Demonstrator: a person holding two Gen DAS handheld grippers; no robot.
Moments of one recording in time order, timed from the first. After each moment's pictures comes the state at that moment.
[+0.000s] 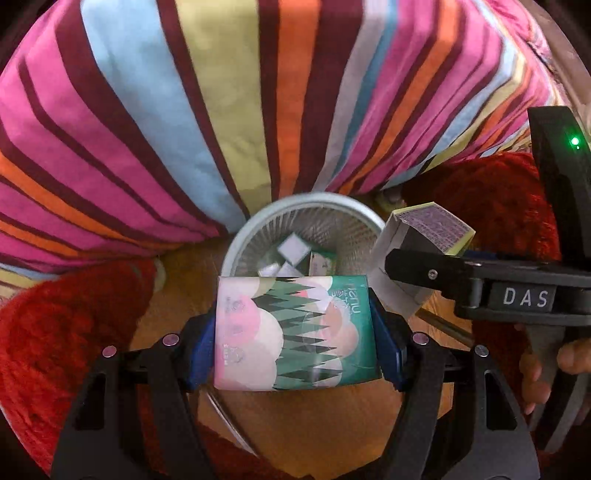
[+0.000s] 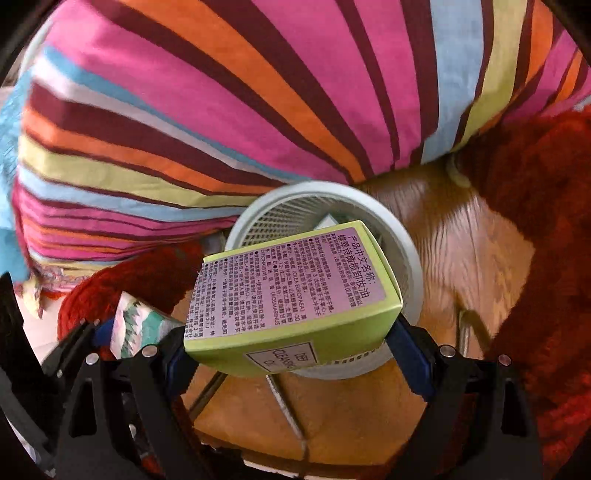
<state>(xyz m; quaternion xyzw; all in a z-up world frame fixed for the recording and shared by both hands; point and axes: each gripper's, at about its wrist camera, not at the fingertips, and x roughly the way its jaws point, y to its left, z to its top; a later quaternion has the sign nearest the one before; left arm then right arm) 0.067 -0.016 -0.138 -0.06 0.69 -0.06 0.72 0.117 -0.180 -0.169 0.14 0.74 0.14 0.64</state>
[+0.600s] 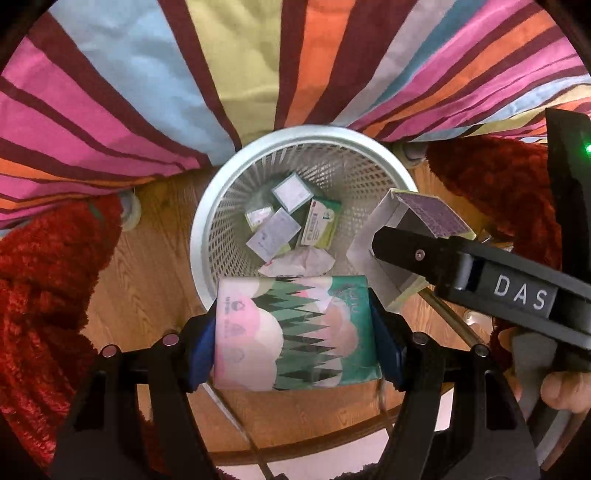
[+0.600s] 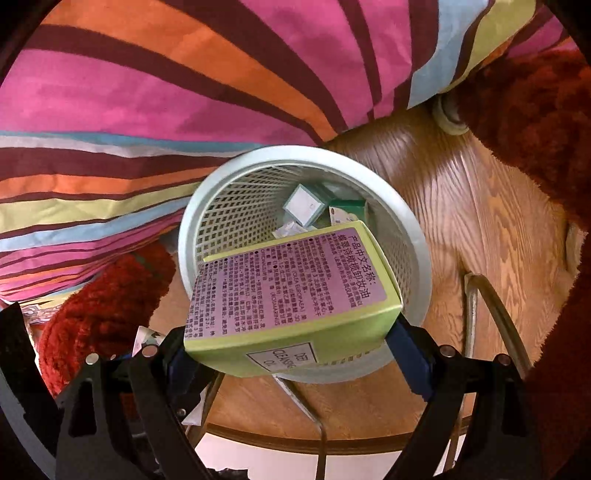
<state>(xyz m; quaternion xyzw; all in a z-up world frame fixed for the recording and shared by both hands) 0.079 -0.023 -0.220 -0.10 0.78 -0.04 0.62 0.120 -0.172 -0.234 0.15 0.79 0.08 0.58</state>
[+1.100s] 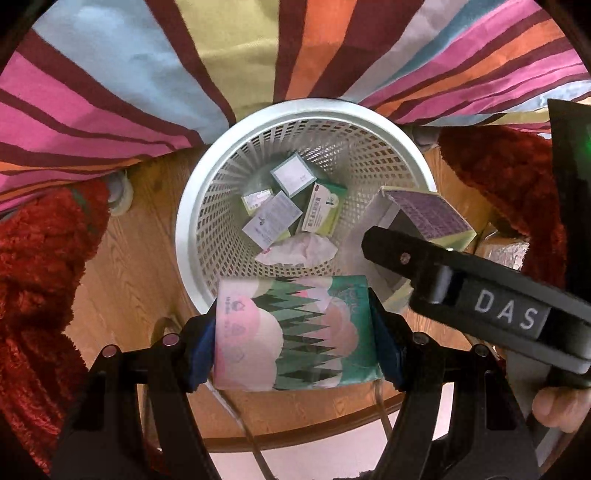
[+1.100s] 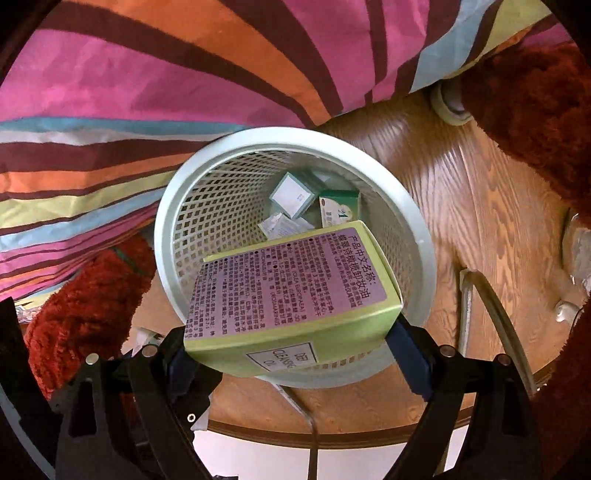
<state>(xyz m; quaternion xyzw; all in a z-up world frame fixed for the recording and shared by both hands) 0.081 -0.029 -0.249 -0.11 0.80 -0.04 0.59 0.119 -0.163 -0.253 0.13 0.81 0.07 0.57</state>
